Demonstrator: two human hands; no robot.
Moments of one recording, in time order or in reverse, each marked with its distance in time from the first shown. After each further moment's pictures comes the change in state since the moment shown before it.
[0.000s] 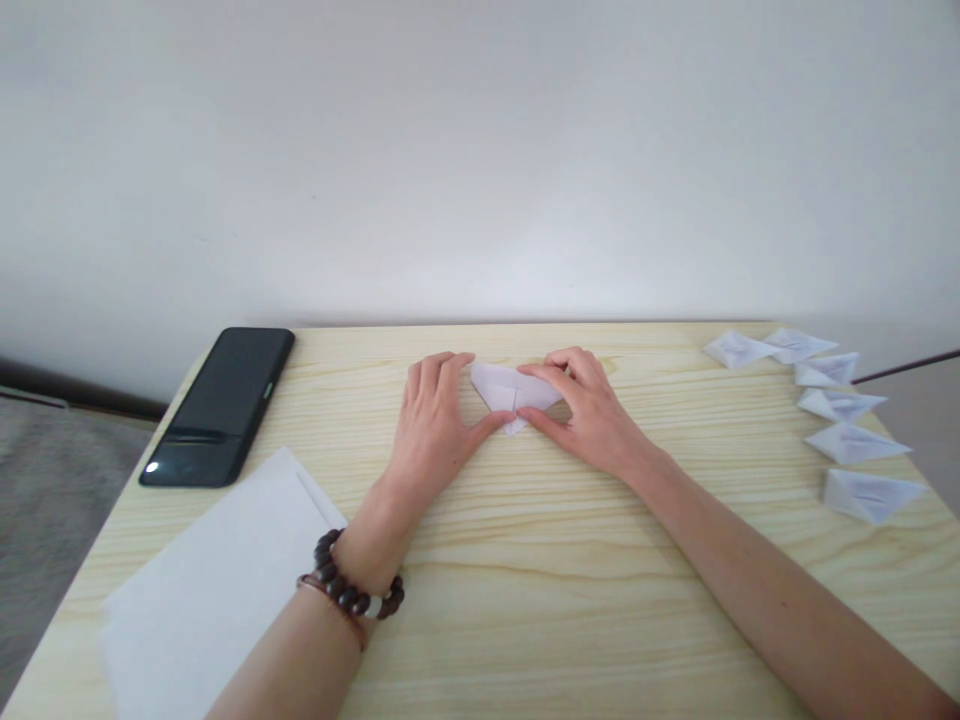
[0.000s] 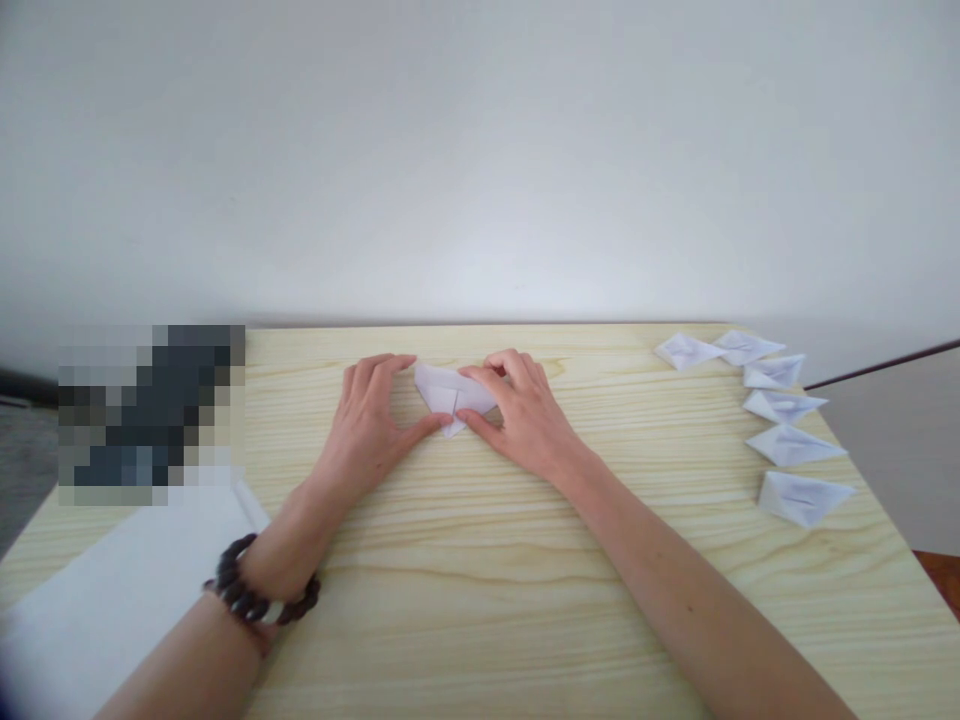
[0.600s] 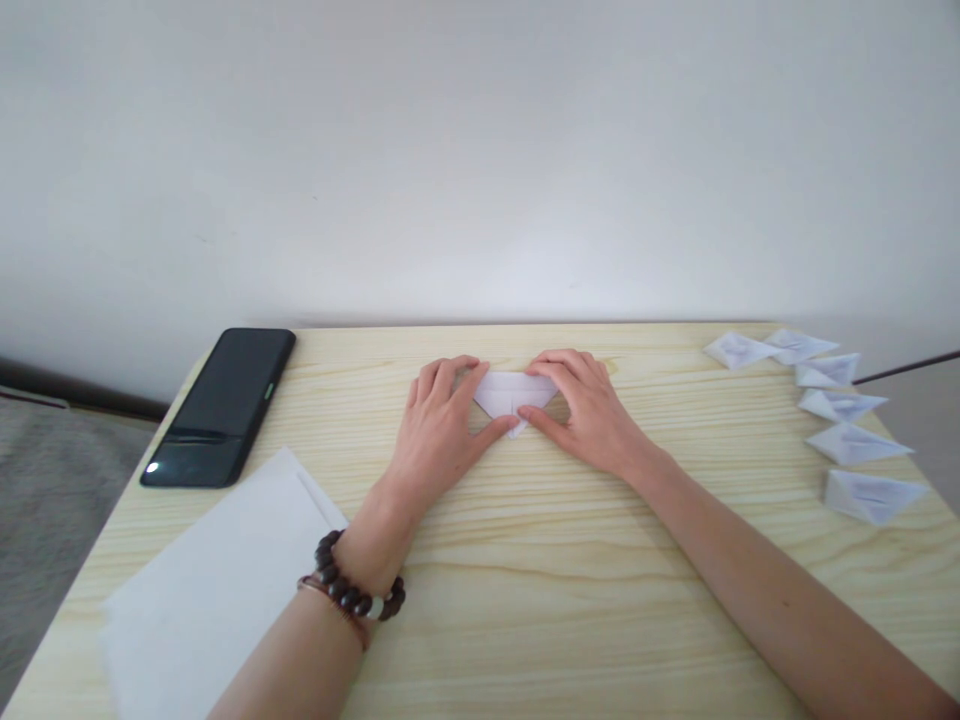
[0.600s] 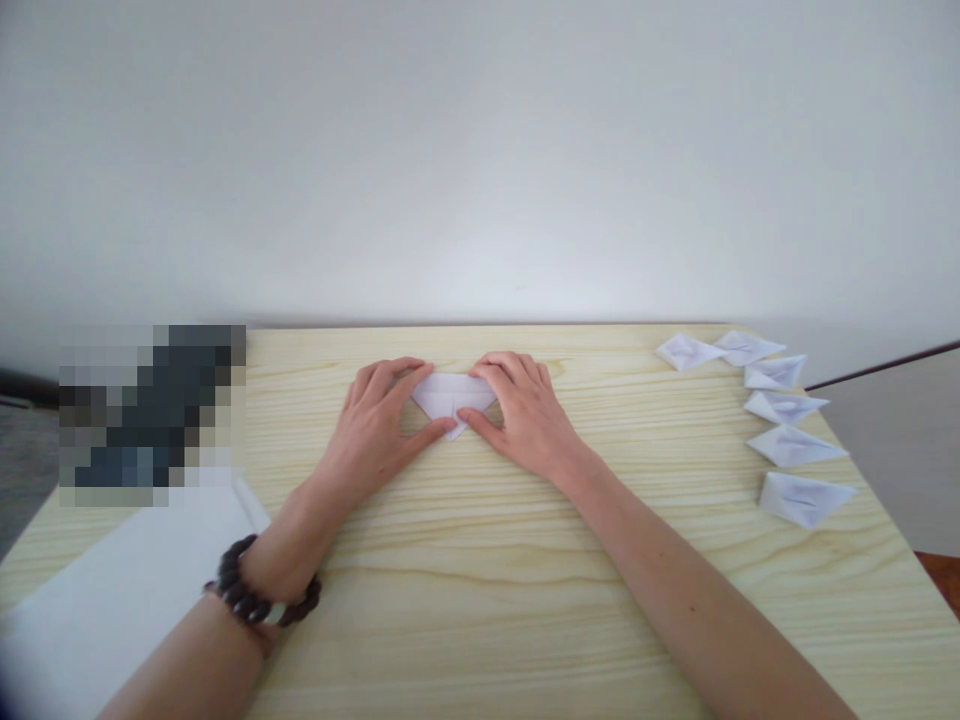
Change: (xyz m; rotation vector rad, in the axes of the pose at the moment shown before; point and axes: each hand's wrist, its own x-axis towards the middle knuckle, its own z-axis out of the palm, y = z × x) left_hand 0.000 0.002 -0.004 0.073 -0.122 0.068; right_hand 0.001 0.000 0.000 0.014 -0.035 0.046
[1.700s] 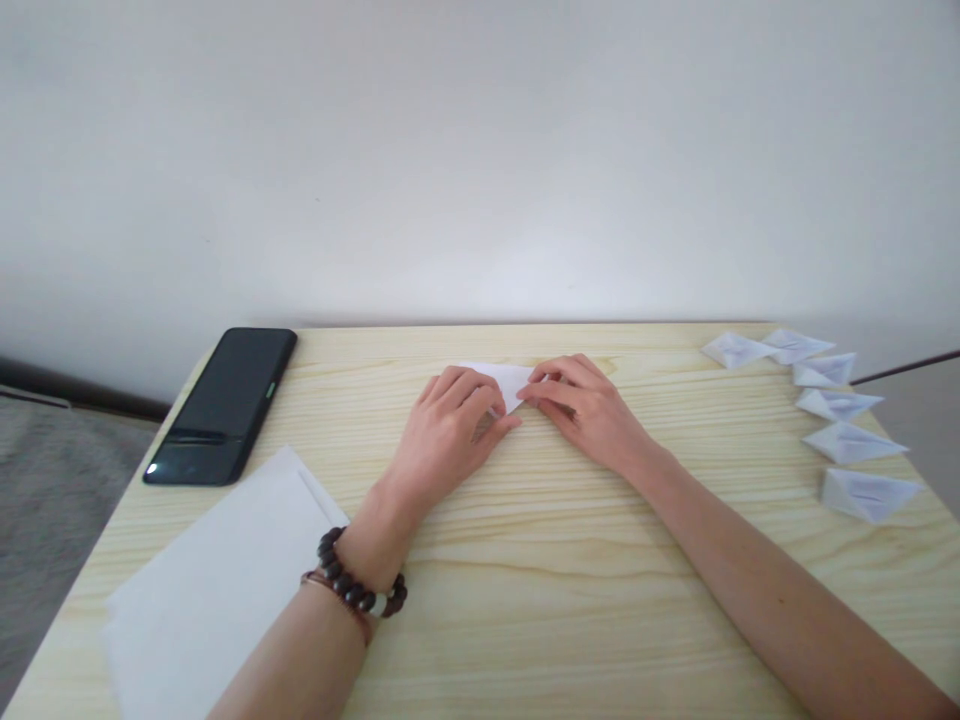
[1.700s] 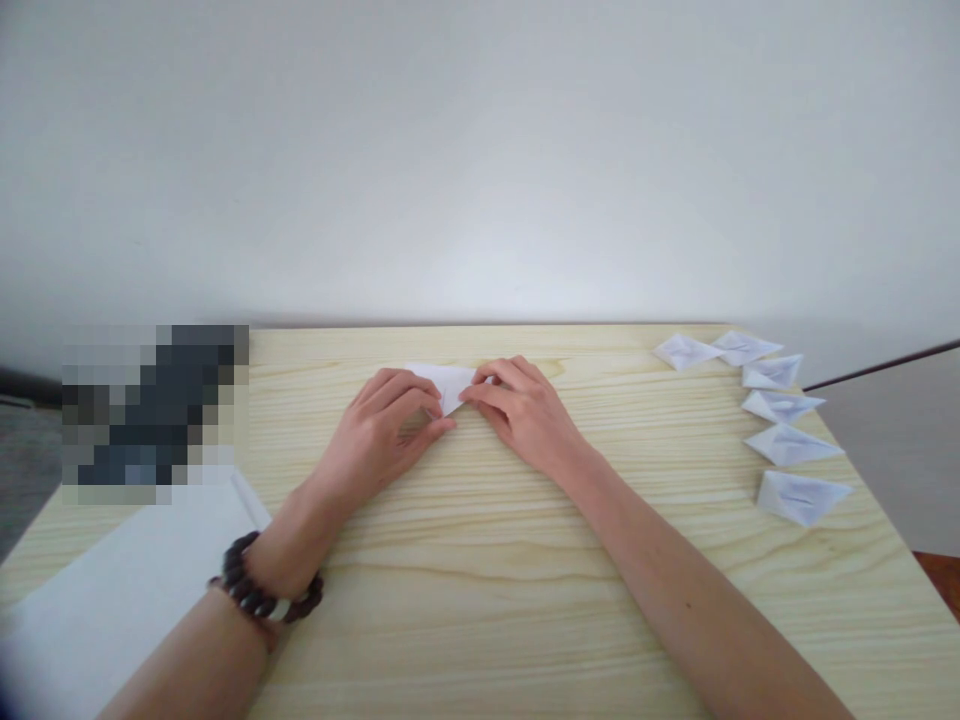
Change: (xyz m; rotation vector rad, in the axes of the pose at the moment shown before) left_hand 0.001 0.002 -0.008 -0.128 0.046 0.247; right_hand 0.000 0.004 -0.003 0.099 0.020 -0.119
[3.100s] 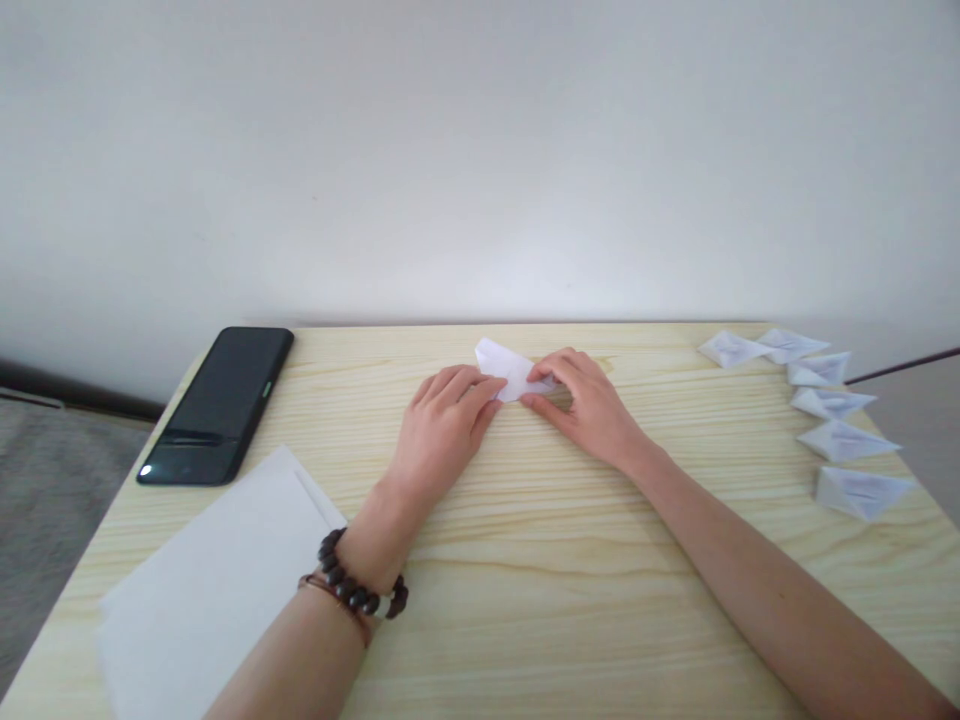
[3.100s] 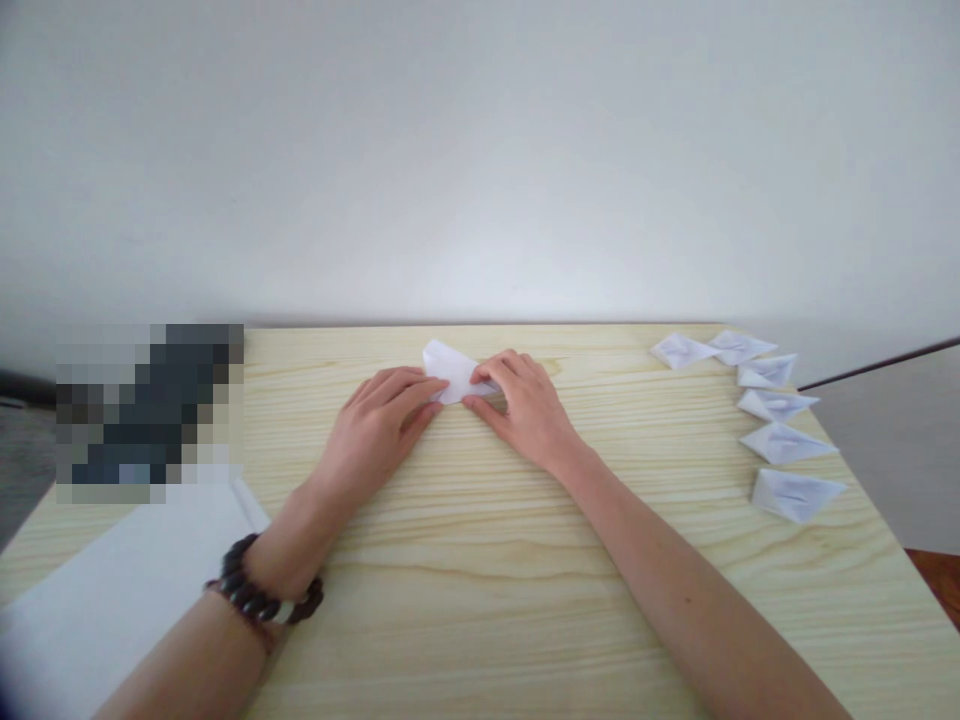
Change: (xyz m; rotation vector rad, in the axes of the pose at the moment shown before) left_hand -0.001 -0.001 0.008 0.141 0.020 -0.065; right_hand 0.004 0.000 0.002 -0.007 0.010 0.162
